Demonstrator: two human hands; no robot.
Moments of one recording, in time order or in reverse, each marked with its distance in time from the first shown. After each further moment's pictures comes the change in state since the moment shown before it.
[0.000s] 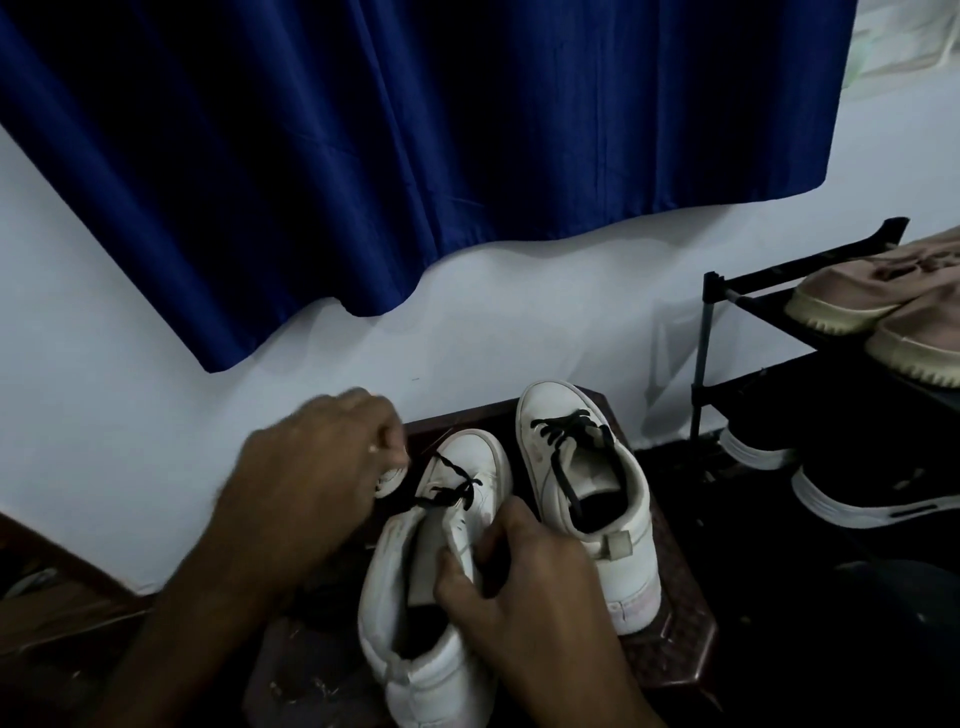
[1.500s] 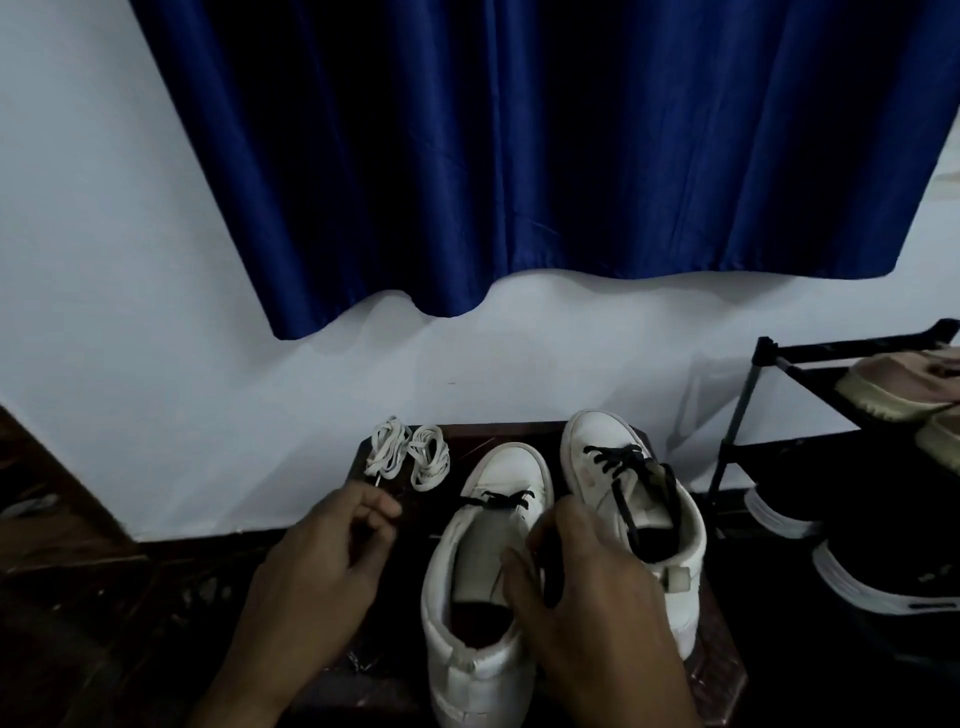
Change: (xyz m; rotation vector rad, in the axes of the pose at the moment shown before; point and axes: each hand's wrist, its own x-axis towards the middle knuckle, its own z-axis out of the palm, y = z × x) left_hand -0.078 -0.042 0.052 -0.626 0.007 -0.469; right_hand 0.002 -0.018 -0.011 -0.349 0.032 -0.135
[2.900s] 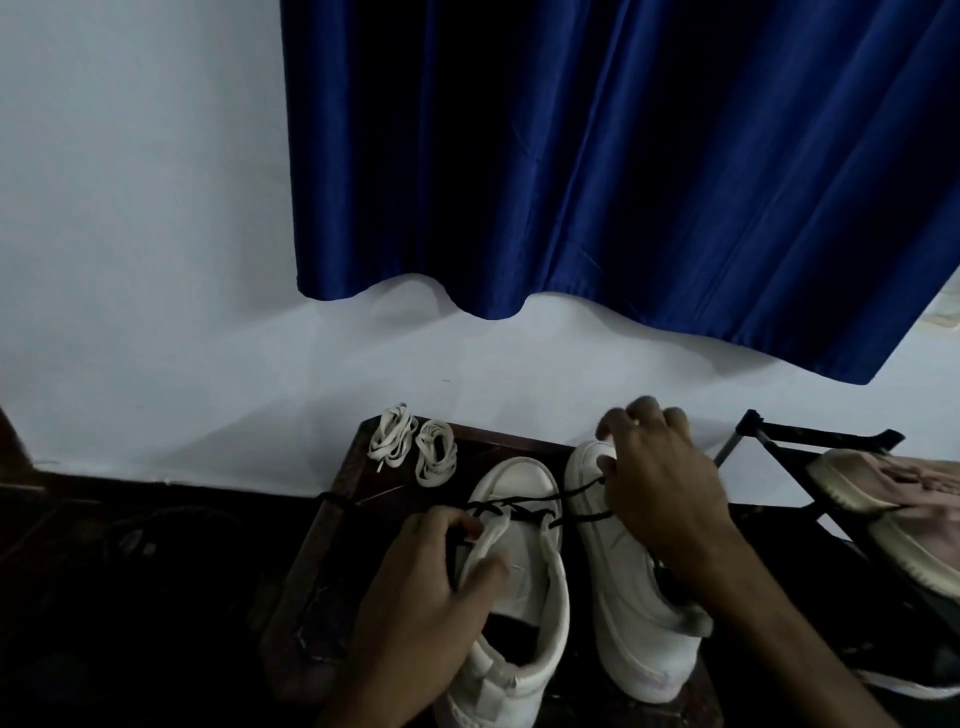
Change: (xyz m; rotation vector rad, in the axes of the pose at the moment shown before) left_hand -0.021 0.021 0.044 -0.418 -0.061 -0.082; right_hand 0.113 0.011 -0.024 -0.710 -0.227 -0.151
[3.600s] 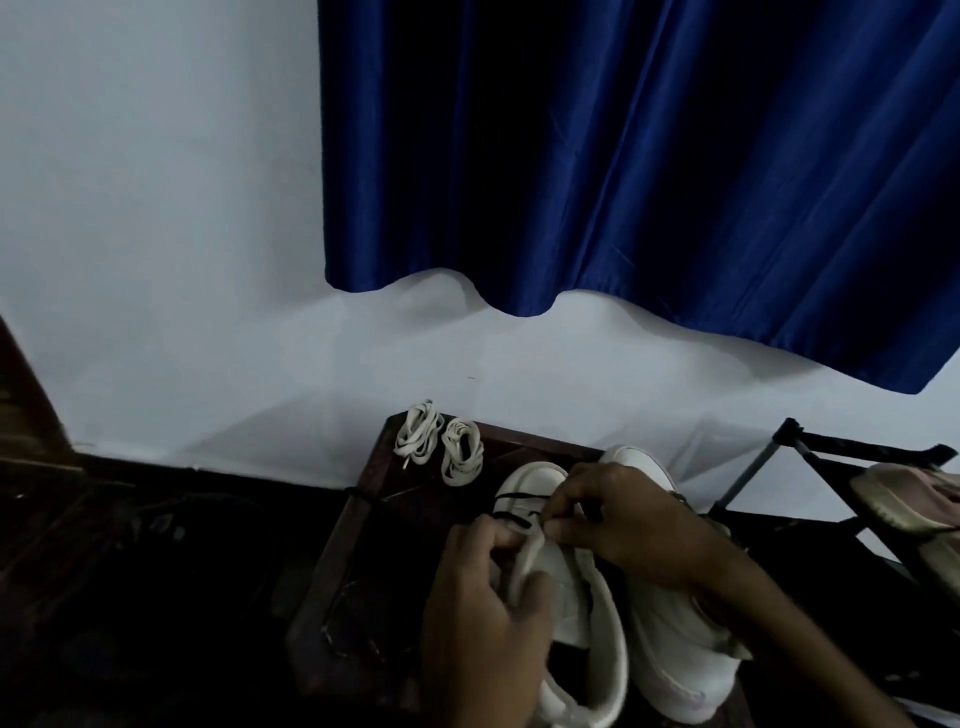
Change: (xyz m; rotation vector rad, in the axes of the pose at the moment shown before) left_hand -0.010 0.009 0.039 -0.091 0.343 -0.011; right_hand -0.004 -0.021 0.011 0.615 -0.412 -0.285
